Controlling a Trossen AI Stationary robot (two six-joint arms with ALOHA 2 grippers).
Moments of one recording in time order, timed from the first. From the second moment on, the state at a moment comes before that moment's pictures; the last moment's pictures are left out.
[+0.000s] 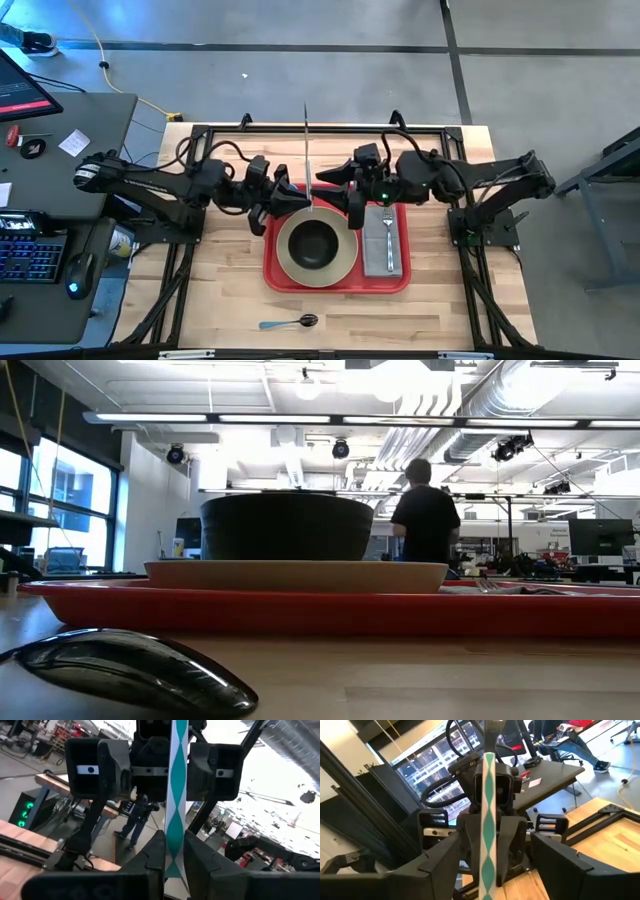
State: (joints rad) left arm -0.16 1.17 1.02 0.41 -0.04 -0.52; right arm 0.20 1.49 1.62 -0.15 0.27 0.56
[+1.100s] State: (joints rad) left arm -0.16 1.17 1.02 0.33 -0.04 -0.55; right arm 0.19 1.53 1.62 -0.15 0.30 0.61
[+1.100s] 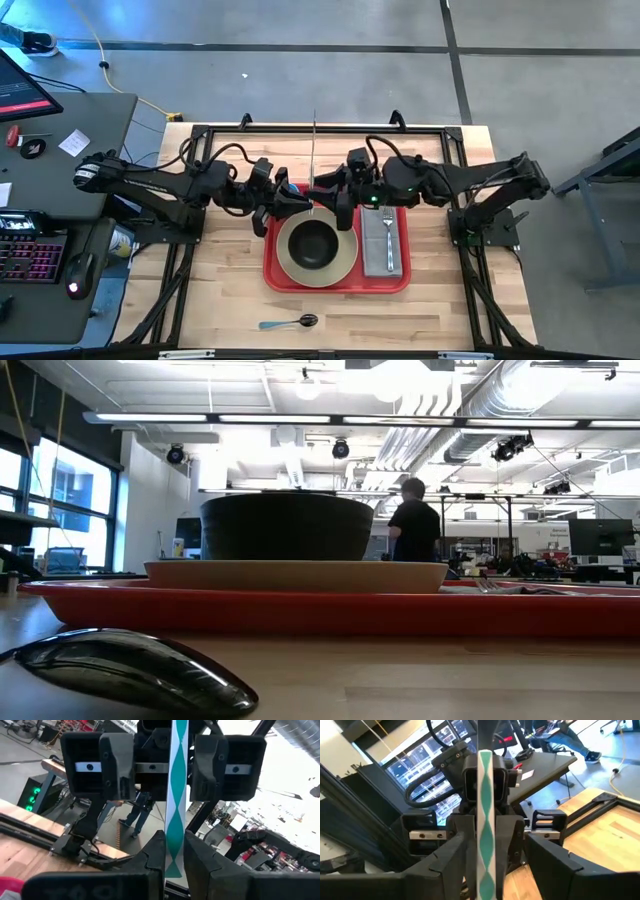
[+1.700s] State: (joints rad) left arm -0.16 1.17 1.02 0.30 -0.04 -0.56; right arm 0.17 1.53 1.62 -0.15 0.30 0.60
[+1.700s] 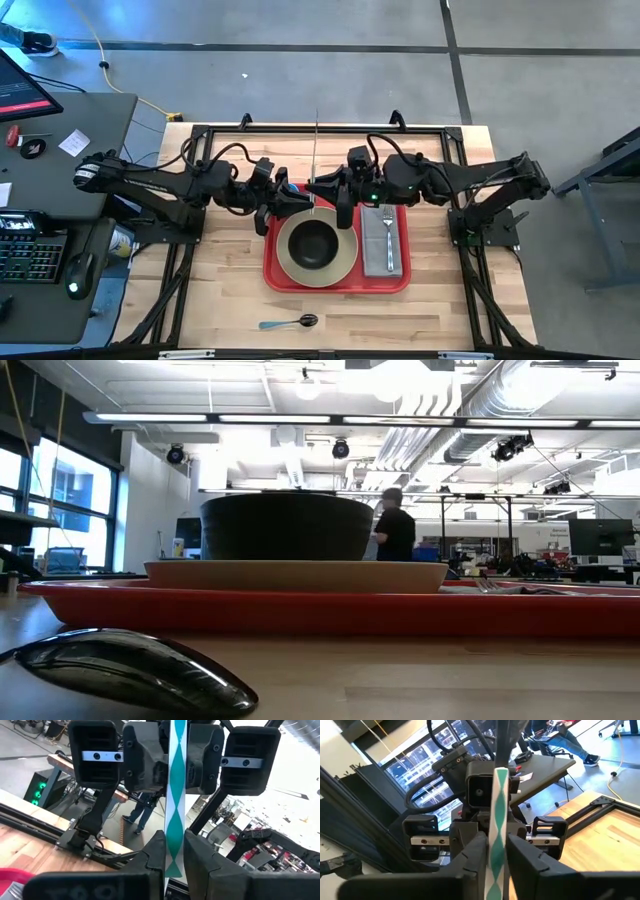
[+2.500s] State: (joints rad) left arm -0.16 1.15 1.02 0.07 -0.03 -0.61; right arm 0.16 1.44 1.62 -0.61 0.34 0.83
